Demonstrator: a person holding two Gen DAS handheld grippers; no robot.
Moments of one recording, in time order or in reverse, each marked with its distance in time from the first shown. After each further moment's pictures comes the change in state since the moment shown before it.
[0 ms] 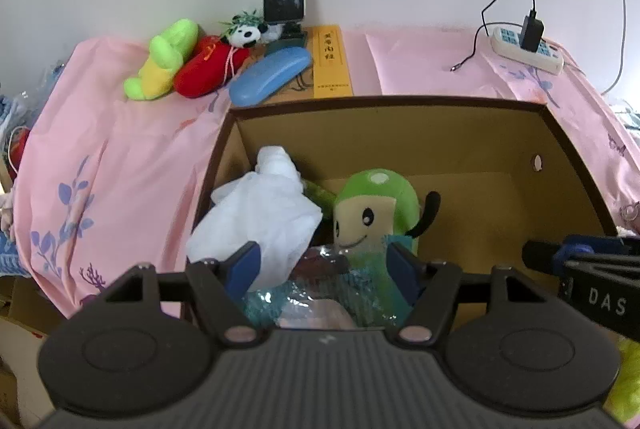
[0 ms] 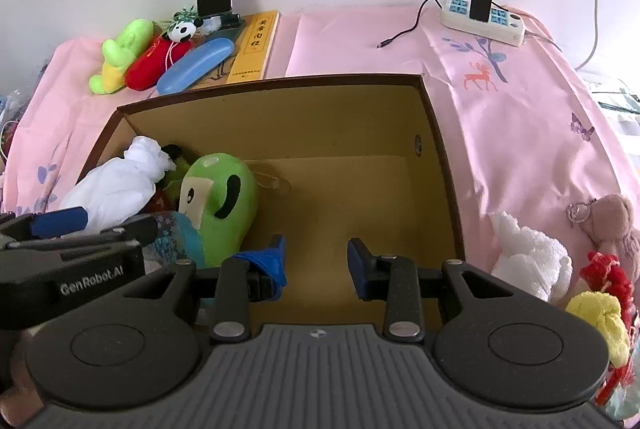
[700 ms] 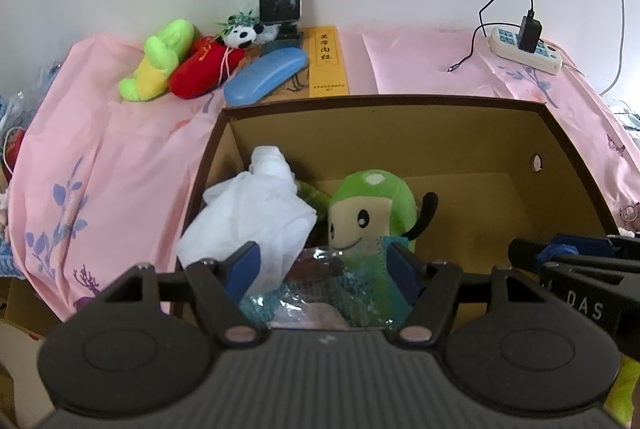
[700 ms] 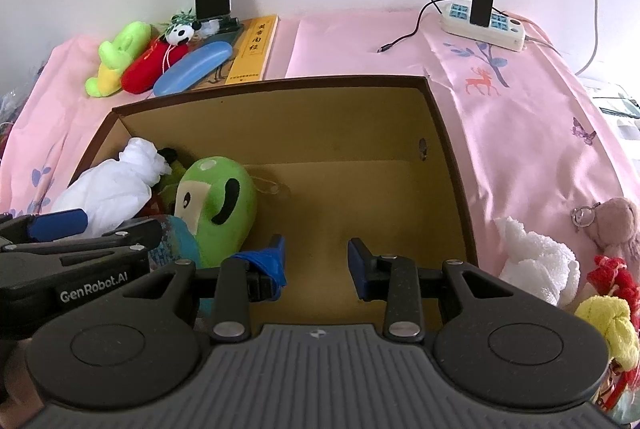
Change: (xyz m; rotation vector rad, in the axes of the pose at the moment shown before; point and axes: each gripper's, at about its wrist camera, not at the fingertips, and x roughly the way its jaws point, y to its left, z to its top) left arm 0.004 -0.001 0.000 -0.001 -0.015 -0.010; right arm 0.007 0.005 -0.002 -0.001 -0.027 -0.013
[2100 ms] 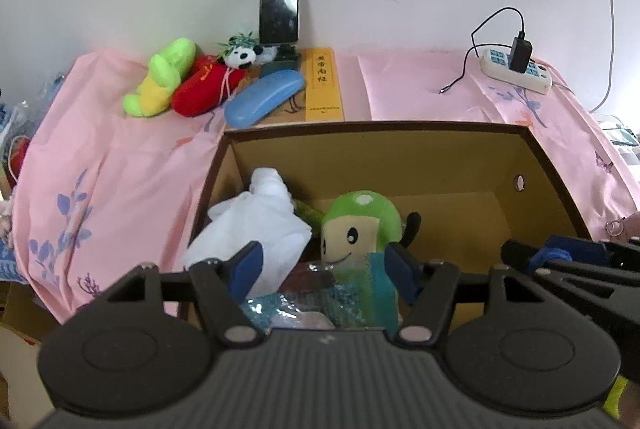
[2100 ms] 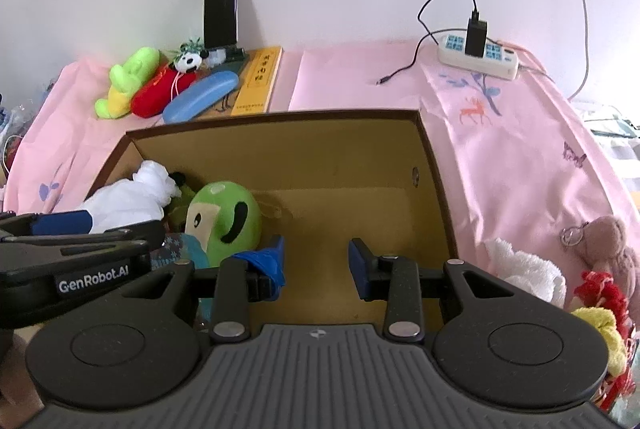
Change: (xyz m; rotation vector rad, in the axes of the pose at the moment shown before) left arm -0.023 -0.001 0.004 -0.008 -0.048 -0.013; right arm -0.023 0.003 -0.002 -0.011 -0.097 -0.002
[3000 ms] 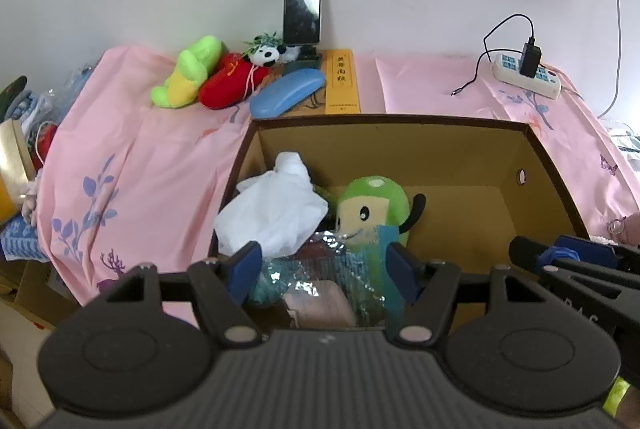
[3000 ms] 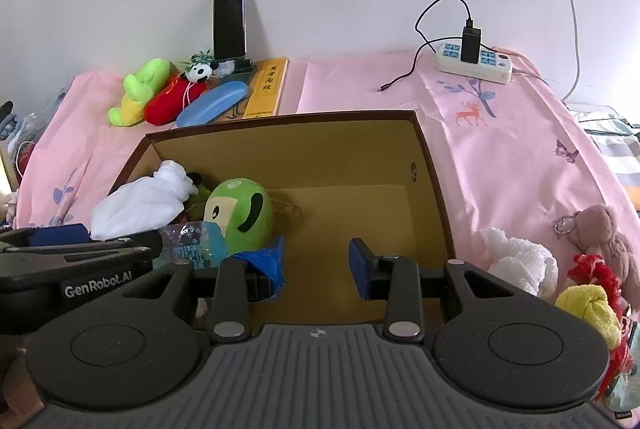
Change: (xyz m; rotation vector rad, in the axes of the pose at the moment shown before) left arm -0.029 0.000 -0.019 -0.034 -0.009 0.055; right arm -0.025 0.004 -0.016 0.016 -0.034 0.015
